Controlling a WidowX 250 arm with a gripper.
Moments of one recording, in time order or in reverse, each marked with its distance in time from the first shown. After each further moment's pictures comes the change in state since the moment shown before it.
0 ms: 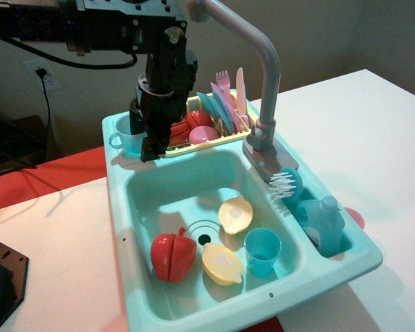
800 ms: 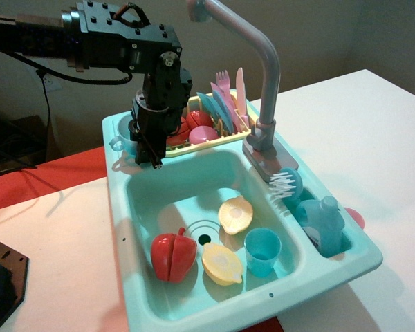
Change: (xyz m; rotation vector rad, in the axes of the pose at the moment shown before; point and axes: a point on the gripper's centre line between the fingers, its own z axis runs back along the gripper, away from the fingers) arm -0.002 0.004 -0.021 0.014 0.015 0.024
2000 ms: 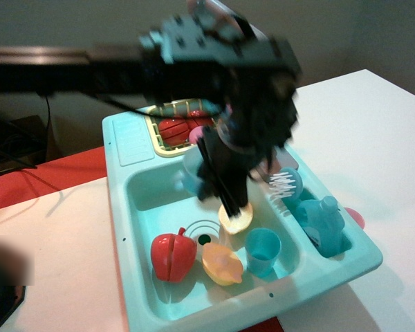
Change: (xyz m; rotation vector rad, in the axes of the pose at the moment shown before) arm 0.040 -0.113 0.050 -0.011 -0.046 -0.089
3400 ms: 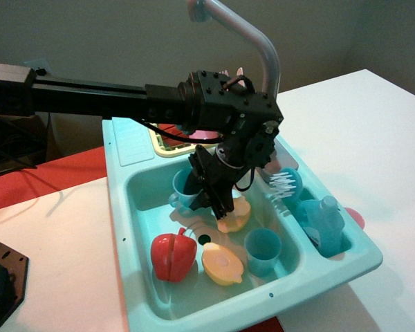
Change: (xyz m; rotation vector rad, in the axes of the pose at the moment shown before) arm 0.003 0.027 -0.055 0.014 0.194 0.052
